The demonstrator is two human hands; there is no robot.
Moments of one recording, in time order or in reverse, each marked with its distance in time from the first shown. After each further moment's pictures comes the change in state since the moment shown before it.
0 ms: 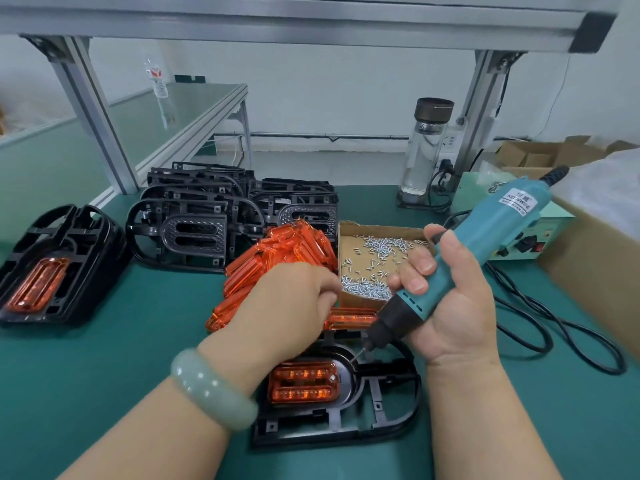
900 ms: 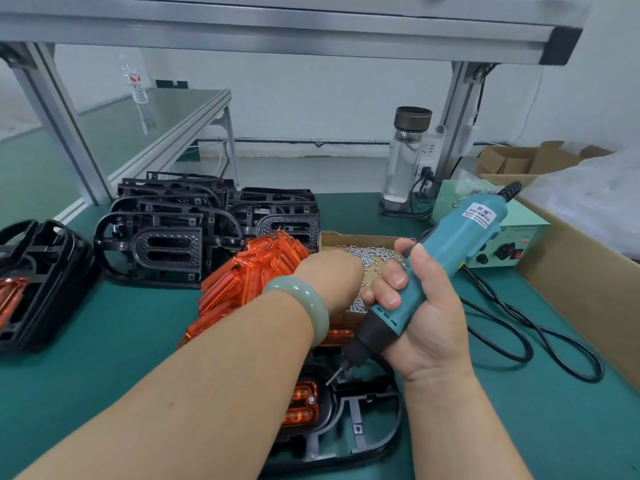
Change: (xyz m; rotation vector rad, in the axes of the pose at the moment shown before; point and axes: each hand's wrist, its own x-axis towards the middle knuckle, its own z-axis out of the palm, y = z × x) left_hand 0.104 0.028 0.049 0.482 -0.414 0.129; right_hand 0.005 0.003 0.000 0.031 0.046 0.053
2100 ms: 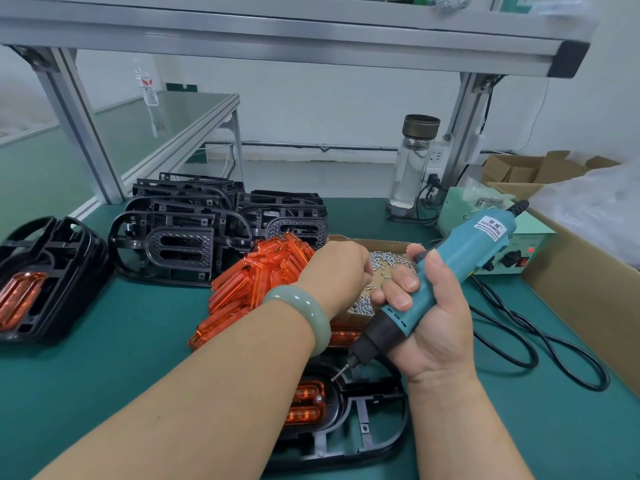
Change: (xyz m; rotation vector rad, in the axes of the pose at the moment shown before) left_hand -0.025 -0.001 -0.012 -0.515 0.303 -0.110; right_hand -0.001 0.000 0.001 0.064 0.006 0.004
